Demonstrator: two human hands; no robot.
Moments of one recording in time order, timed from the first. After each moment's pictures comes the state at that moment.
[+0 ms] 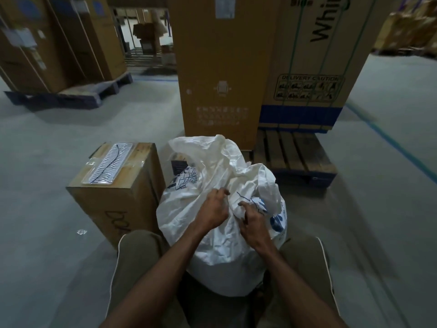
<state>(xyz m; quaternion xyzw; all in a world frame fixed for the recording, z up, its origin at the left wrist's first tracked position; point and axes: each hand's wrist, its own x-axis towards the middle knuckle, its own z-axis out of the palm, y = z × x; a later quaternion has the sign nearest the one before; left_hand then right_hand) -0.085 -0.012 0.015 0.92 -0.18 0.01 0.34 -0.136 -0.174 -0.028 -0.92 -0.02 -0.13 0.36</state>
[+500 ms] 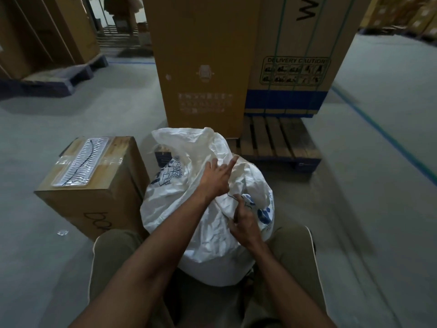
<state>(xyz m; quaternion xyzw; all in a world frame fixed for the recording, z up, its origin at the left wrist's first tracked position) -0.005 -0.075 0.049 0.96 -0.27 0.00 -0.01 -0.140 -0.183 -0.034 -0.92 0.01 -0.13 0.37</state>
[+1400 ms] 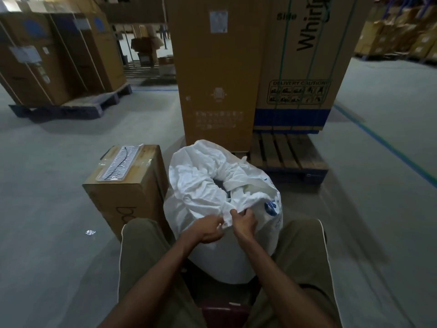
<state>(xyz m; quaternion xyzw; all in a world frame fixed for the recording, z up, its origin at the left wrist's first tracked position) -0.171 0.034 0.019 0.94 -0.24 -0.18 0.16 -0.198 -0.104 0.012 -0.74 0.32 -0.06 0.59</state>
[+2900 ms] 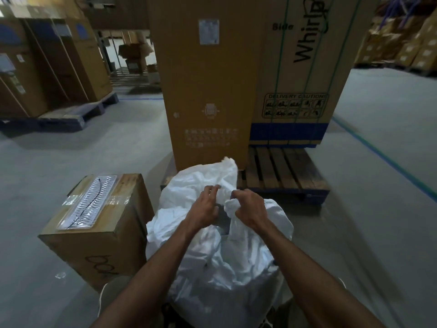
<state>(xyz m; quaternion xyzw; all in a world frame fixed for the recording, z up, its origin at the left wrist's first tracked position) 0.041 -0.018 0.053 0.94 -0.21 0.00 0.26 -0.015 -0.185 0.098 -0.98 -0.02 -0.13 0.17</state>
